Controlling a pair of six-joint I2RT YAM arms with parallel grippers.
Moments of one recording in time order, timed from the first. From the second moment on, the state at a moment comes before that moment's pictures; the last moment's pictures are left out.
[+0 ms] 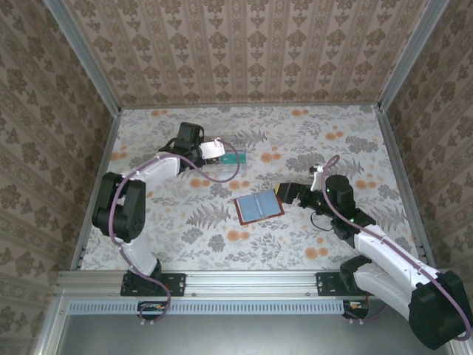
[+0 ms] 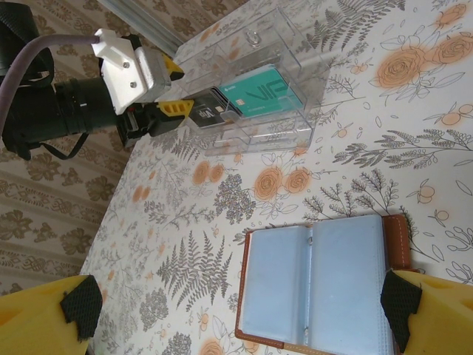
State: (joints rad) left arm -0.40 1.74 1.15 -0.21 -0.05 1.07; right arm 0.36 0.90 0.40 0.12 -0.37 0.66
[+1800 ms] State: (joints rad) left arm -0.04 1.41 0.43 0.46 -0.26 -0.01; right arm 0.10 1.41 0.42 0.54 0.37 0.05
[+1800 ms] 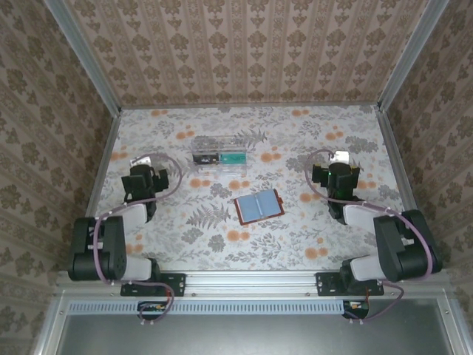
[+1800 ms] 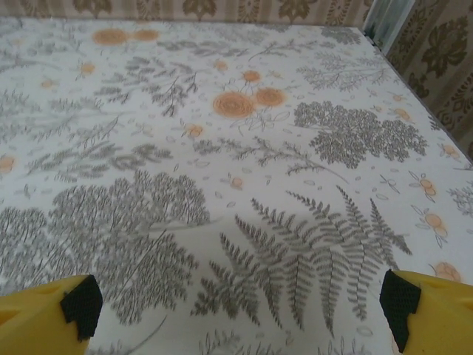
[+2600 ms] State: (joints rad) left arm -0.05 1.54 0.37 0.78 -0.21 0.05; right arm 0.02 1.52 0.37 0.78 0.19 0.06
